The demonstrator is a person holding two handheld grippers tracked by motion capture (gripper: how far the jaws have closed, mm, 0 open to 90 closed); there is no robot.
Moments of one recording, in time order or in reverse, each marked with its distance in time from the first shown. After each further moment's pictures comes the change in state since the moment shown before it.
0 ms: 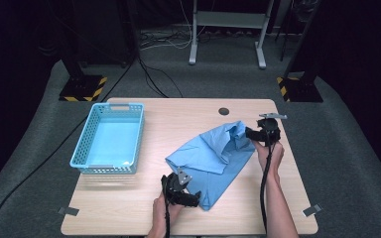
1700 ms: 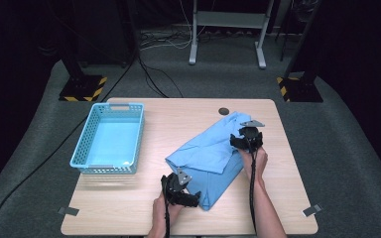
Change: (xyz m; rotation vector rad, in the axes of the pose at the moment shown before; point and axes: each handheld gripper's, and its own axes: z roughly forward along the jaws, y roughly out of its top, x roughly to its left) left arm 0.000 0.000 -0.001 0.001 -0.002 -0.002; right arm 0.046 -0.024 0.030 0.000 -0.005 -0.108
